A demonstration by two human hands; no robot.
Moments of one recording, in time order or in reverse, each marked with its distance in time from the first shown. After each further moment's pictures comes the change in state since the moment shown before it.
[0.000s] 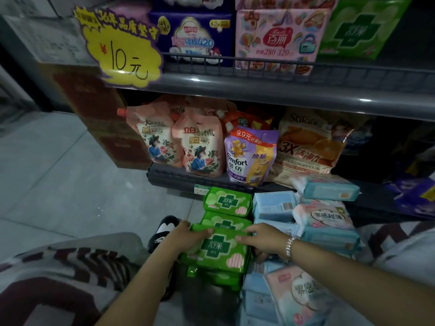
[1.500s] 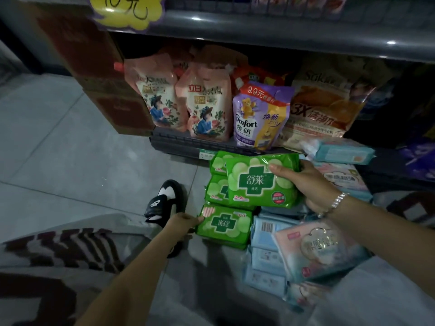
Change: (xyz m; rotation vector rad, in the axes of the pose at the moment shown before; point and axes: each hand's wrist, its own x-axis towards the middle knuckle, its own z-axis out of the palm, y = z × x) left_hand 0.042 -0.091 0.034 -0.337 0.013 -0.073; right_hand -0.012 0.014 -0.035 0.649 0.306 -0.207
